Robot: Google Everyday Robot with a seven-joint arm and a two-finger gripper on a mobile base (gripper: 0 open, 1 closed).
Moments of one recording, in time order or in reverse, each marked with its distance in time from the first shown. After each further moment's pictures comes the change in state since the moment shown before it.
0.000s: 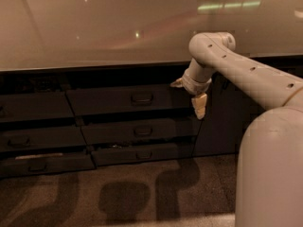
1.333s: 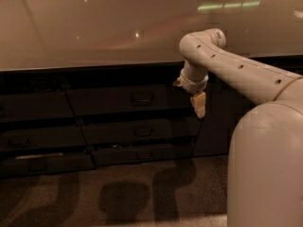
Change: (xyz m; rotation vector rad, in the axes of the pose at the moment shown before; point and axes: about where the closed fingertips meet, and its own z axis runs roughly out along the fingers) arm 0.004 -0.004 -0.001 -0.058 0.118 0.072
